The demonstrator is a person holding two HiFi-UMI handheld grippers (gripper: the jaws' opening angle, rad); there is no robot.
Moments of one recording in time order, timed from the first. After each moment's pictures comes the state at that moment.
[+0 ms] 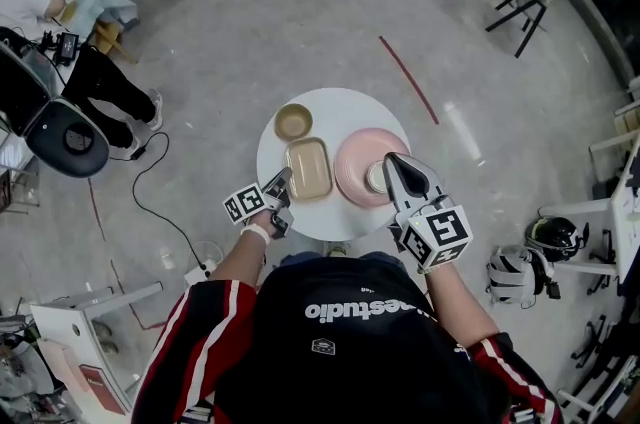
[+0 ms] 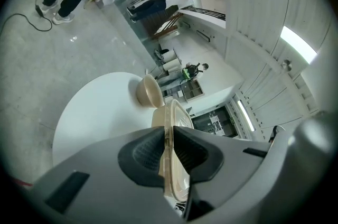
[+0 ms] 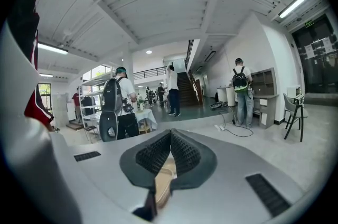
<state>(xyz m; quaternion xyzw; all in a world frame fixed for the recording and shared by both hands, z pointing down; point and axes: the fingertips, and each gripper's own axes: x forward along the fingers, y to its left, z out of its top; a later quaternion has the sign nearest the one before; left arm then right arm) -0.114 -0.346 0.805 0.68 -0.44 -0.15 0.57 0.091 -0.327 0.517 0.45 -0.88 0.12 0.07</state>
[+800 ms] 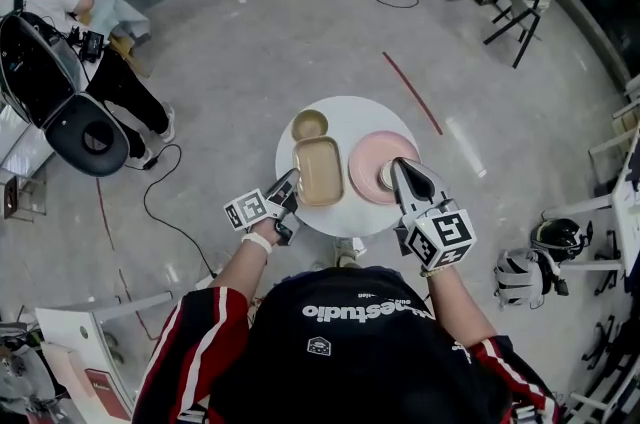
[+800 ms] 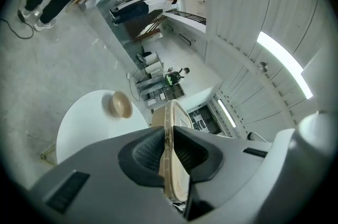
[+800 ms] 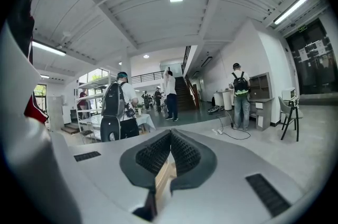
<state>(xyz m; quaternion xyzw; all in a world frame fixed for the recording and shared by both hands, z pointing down) -0.142 -0.304 0.692 0.74 -0.39 -0.18 0.52 0.059 -0.274 0.485 0.47 -0.88 0.11 0.04</state>
